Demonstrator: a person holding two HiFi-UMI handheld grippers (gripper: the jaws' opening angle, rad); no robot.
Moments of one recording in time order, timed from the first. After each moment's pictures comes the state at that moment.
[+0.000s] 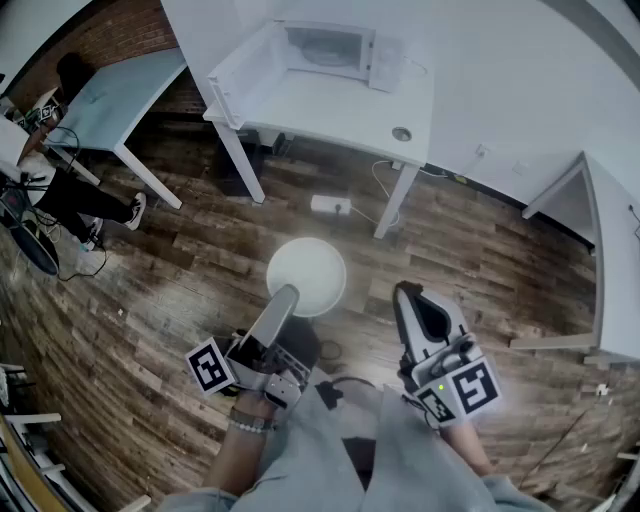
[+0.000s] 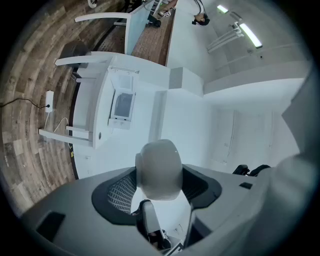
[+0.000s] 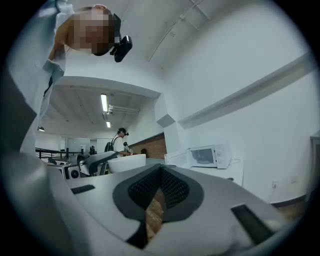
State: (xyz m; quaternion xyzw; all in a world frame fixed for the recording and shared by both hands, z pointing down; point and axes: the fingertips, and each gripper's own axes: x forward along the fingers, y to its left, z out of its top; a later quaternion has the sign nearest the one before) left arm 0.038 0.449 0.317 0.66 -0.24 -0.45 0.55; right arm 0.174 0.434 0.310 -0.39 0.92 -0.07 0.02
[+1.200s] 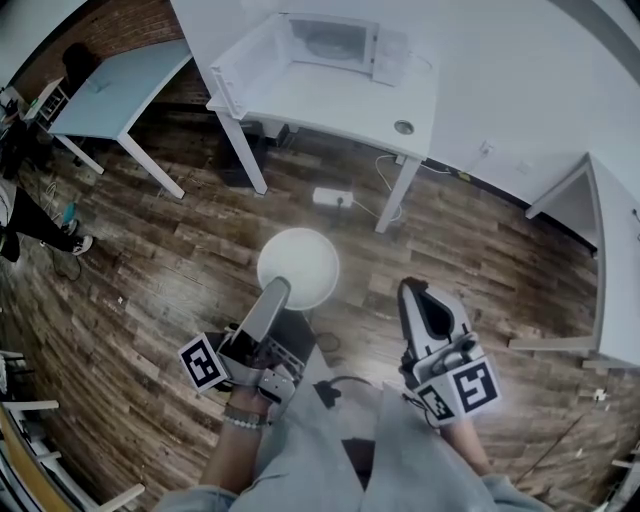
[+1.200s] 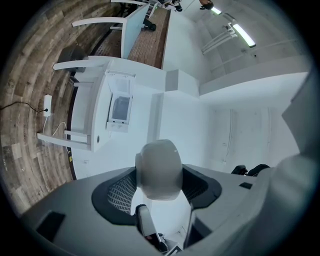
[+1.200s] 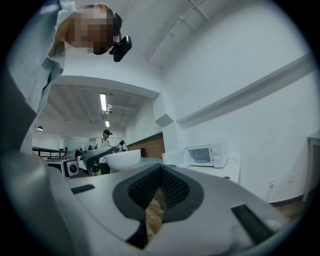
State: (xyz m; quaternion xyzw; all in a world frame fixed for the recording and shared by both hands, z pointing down) left arm 0.042 0.459 0.311 0.67 -0.25 -0.46 0.53; right arm 0.195 0.441 0.317 -0.39 0.92 -0.07 0.02
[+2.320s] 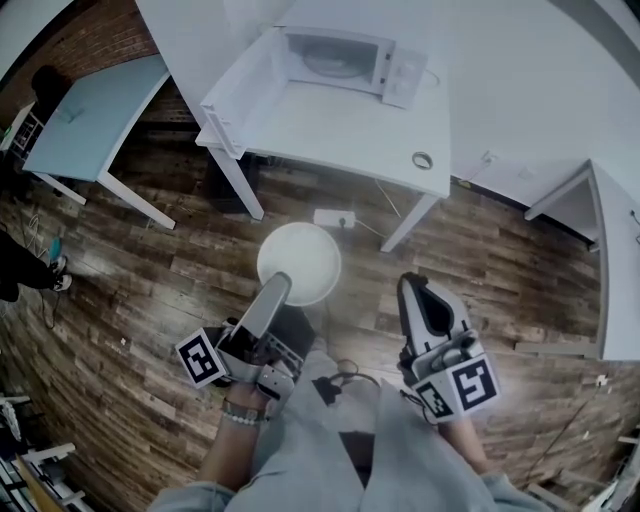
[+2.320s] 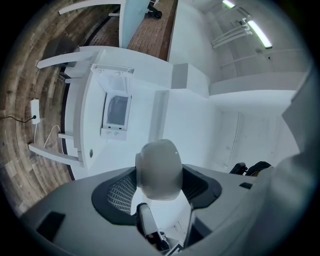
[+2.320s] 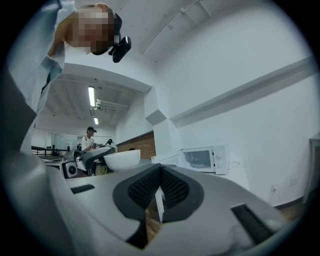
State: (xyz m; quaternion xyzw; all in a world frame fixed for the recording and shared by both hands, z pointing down) left arm -0.063 0.296 0.305 0.68 -0.21 -0.43 0.55; right arm 0.088 0.292 0.307 -0.44 0.89 -0.07 0.01
